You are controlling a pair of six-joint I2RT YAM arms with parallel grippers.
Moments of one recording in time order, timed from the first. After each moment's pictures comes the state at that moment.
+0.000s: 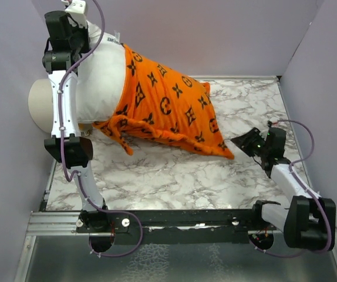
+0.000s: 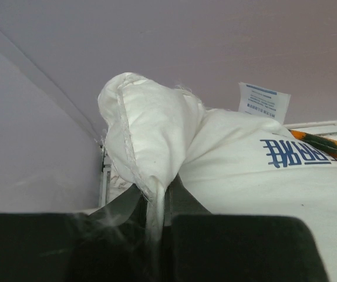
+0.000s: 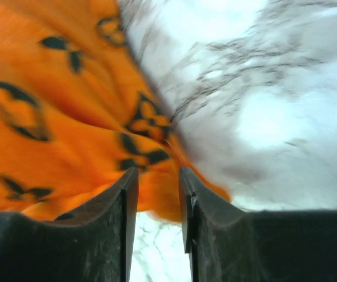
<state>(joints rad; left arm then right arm) 0.11 2.03 2.51 -0.70 0.18 0.15 -0.14 1.09 0.43 0.10 -0.40 0.72</state>
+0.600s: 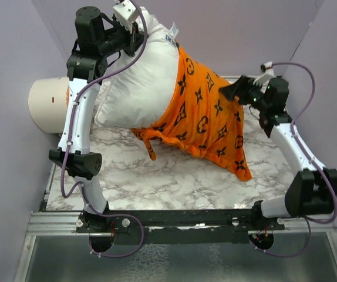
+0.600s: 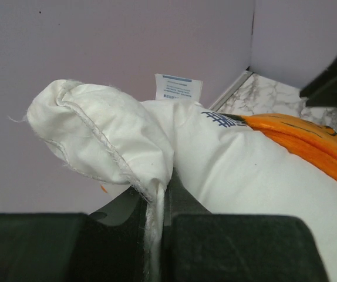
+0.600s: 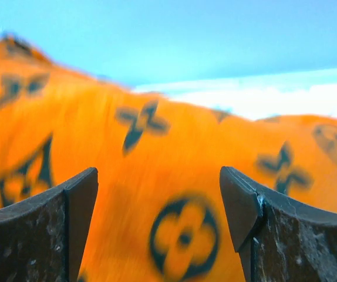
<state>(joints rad) -0.20 1.86 2.43 -0.59 0.61 0.20 0.04 1.41 1.12 0.15 -0.47 0.48</state>
